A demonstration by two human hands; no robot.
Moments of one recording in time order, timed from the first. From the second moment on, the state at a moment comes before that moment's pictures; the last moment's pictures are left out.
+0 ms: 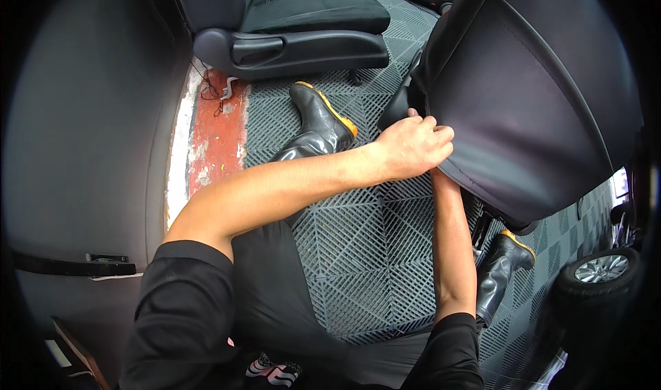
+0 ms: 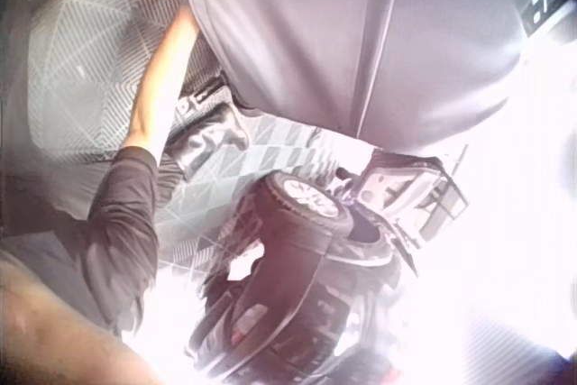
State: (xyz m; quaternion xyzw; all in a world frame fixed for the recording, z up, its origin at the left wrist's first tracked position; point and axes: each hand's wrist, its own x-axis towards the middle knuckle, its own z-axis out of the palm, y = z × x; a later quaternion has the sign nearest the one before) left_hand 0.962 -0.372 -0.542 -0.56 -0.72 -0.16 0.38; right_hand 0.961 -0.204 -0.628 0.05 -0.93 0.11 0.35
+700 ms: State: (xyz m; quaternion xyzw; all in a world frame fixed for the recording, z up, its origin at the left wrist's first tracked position) left_hand 0.845 -0.367 -0.543 -0.04 -0.55 -0.79 -0.26; right_hand 1.098 -0.121 -0.610 -0.17 -0.33 0.89 0.27
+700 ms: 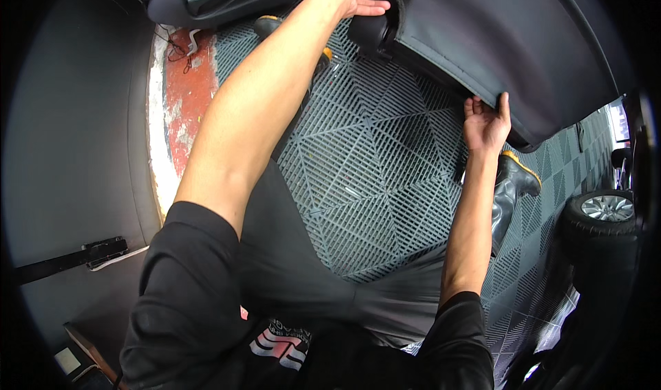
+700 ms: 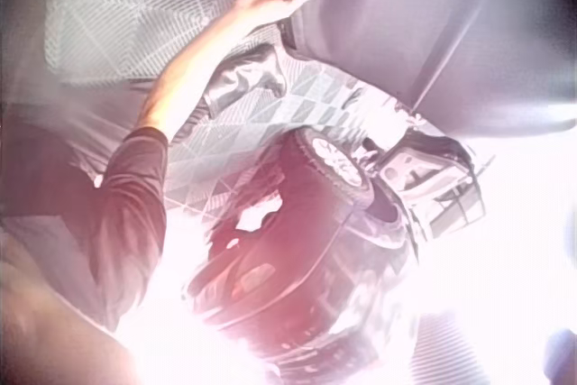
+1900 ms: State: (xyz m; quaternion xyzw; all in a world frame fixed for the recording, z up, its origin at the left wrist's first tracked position) left_hand 0.974 -0.274 -0.695 0.04 -0.36 -0.92 -0.13; right_hand 1.075 -0.105 -0.718 -0.34 -0.35 0.82 0.31
